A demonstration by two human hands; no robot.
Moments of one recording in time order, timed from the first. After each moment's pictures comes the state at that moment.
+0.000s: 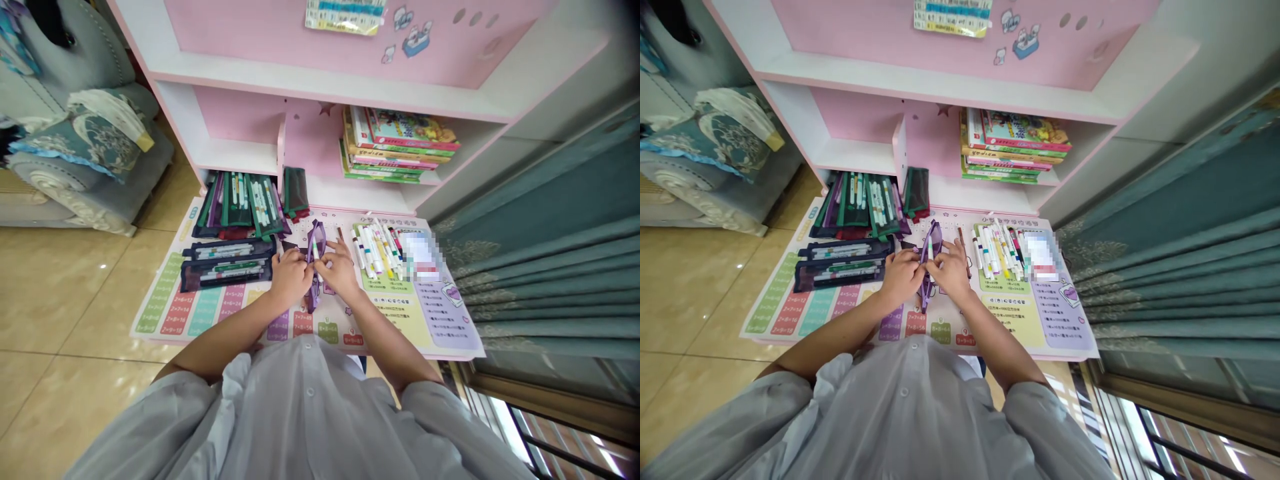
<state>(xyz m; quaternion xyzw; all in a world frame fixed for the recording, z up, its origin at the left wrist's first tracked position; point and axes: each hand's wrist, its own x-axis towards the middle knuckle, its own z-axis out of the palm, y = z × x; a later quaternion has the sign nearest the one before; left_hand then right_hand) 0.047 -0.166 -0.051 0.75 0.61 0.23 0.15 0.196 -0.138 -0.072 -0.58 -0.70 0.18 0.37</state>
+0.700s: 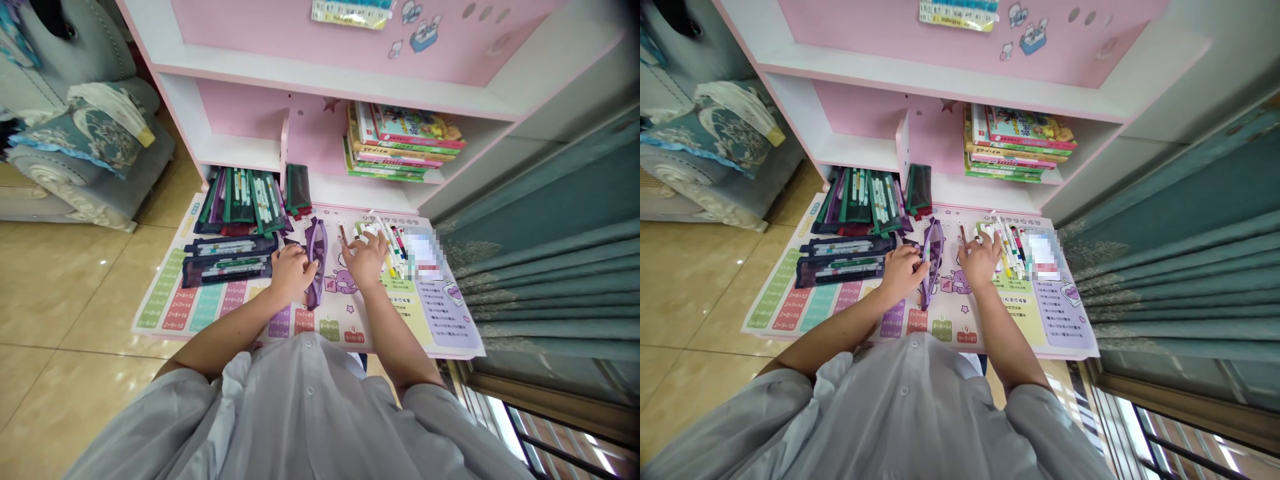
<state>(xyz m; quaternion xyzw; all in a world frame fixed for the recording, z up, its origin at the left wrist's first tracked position) 0.043 -0.164 -0.050 0.73 0.62 0.25 0.15 0.242 -0.117 -0.082 -0.70 -0.65 -0.03 0.29</state>
